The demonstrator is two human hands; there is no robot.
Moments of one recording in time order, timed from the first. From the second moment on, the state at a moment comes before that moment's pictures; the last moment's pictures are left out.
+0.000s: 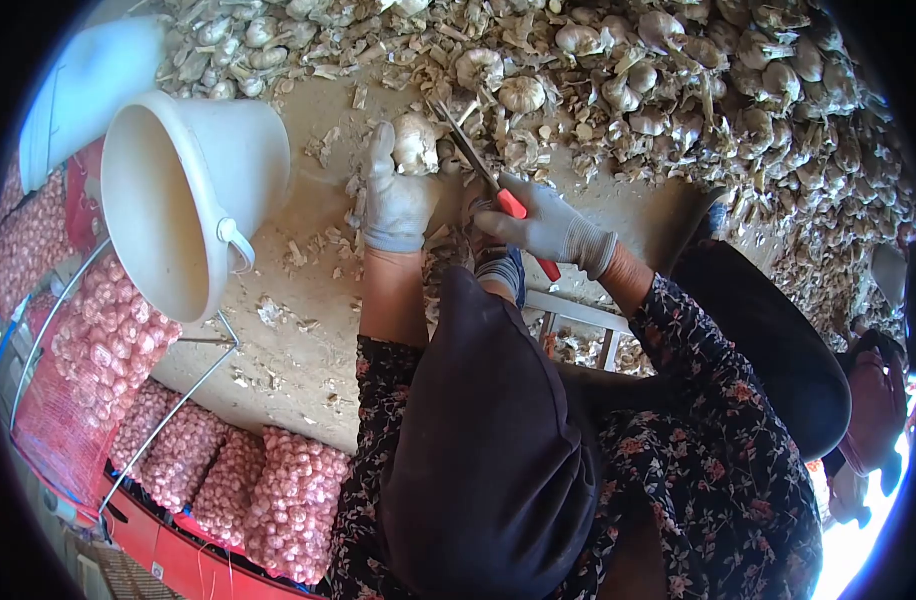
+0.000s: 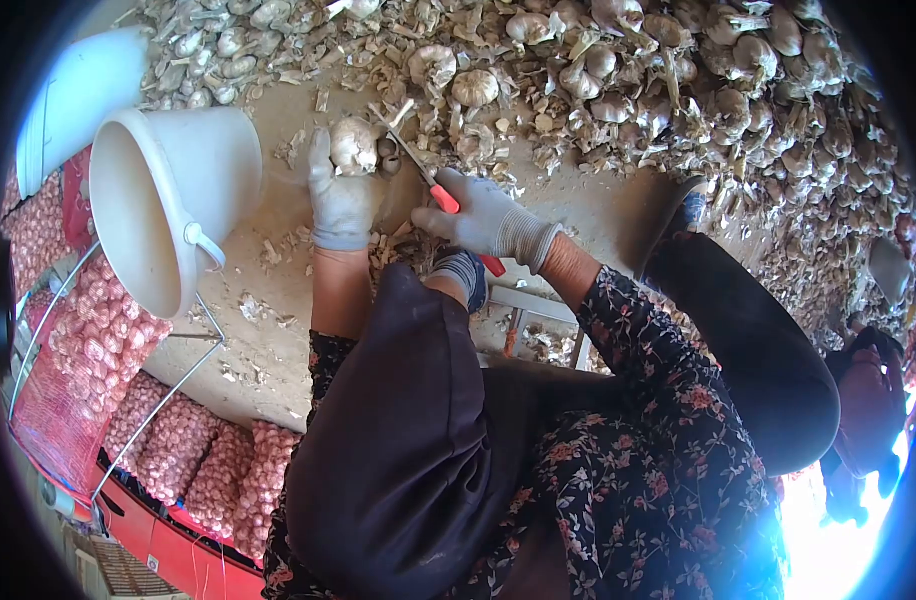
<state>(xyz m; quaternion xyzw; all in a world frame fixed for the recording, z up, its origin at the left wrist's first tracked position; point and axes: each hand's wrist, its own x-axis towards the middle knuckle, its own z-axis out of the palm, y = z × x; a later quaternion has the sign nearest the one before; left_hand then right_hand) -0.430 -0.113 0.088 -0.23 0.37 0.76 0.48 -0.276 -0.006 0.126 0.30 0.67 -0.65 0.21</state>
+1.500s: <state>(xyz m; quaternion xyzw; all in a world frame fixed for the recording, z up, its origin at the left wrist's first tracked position) -0.424 -0.069 0.087 0.29 0.91 0.01 0.30 -0.241 -0.013 0.107 0.49 0.68 -0.54 0.11</state>
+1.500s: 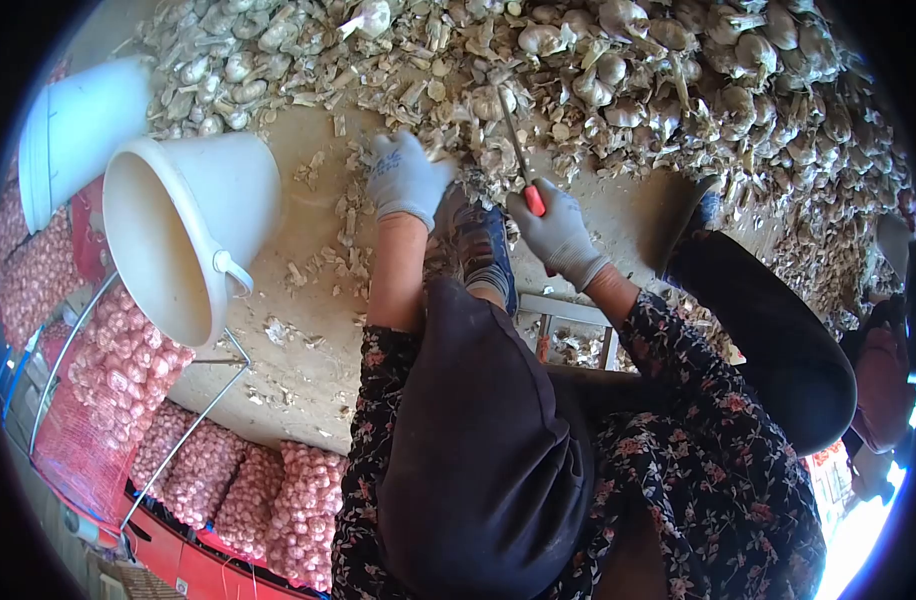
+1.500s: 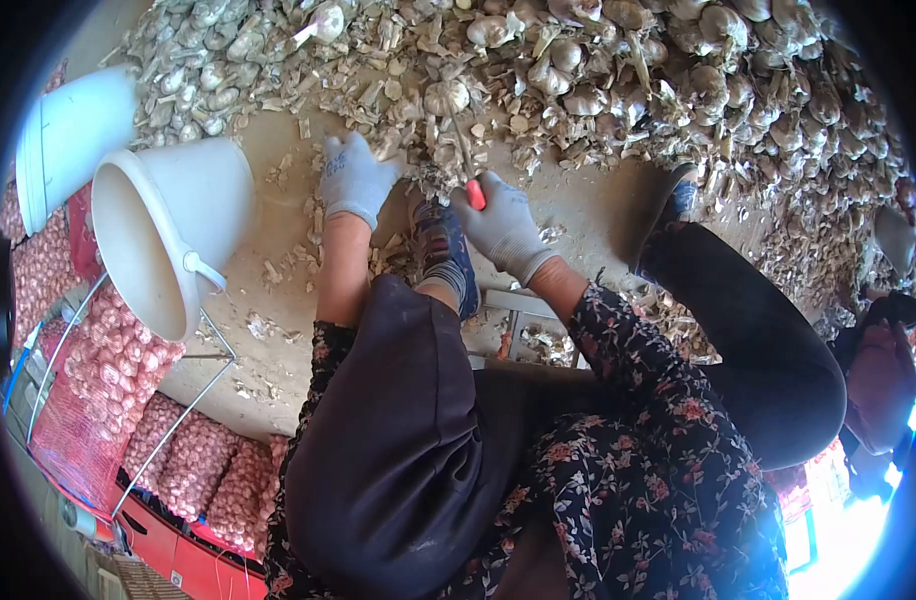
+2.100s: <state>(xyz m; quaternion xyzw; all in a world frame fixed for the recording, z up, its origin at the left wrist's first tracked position) -0.432 -0.131 0.085 0.04 0.45 0.70 0.56 -0.240 -0.016 0.132 0.30 0.88 -0.32 0.17</state>
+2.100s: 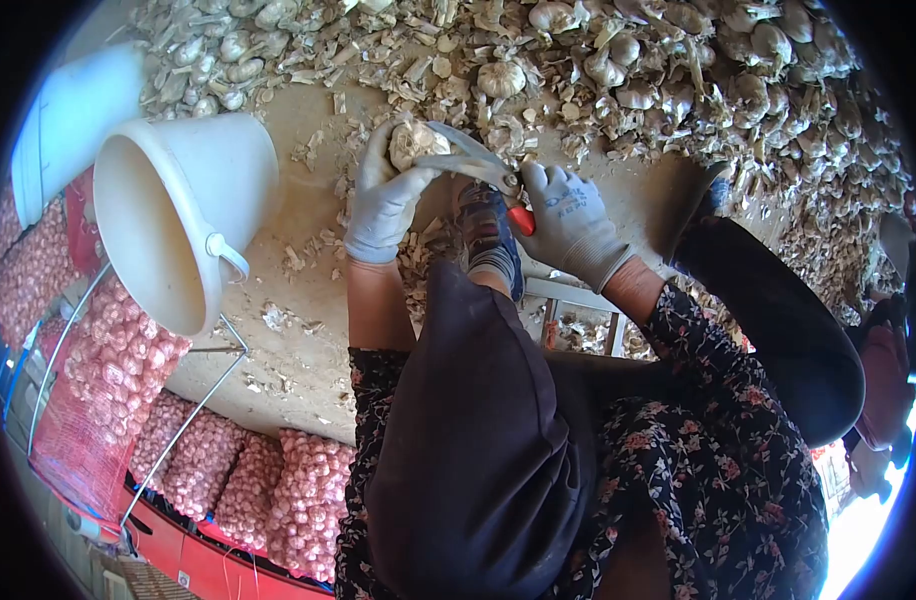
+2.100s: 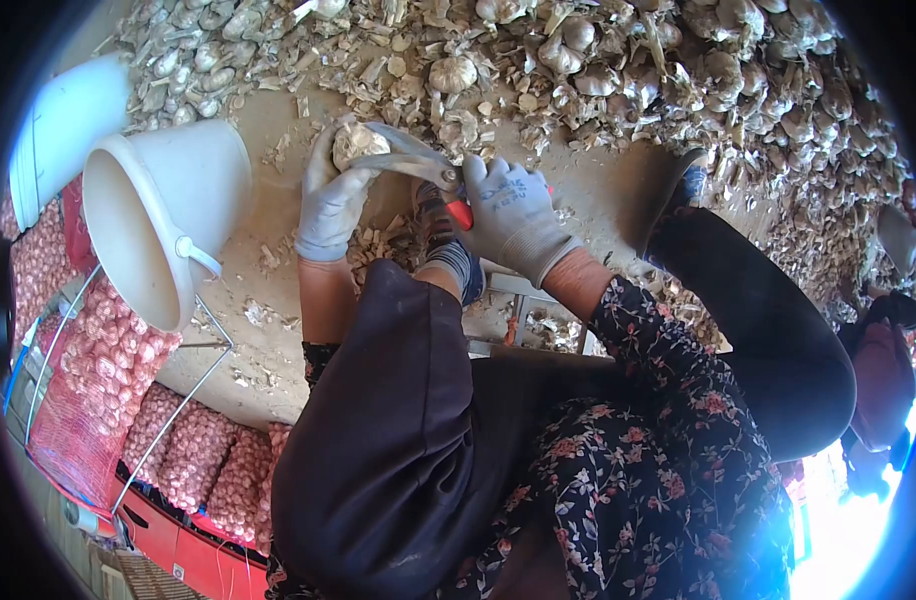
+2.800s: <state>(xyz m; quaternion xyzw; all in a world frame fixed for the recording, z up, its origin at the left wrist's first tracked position) -0.429 -0.122 0.097 0.22 0.67 0.49 0.51 -0.221 0.008 0.099 0.32 0.85 -0.38 0.19</state>
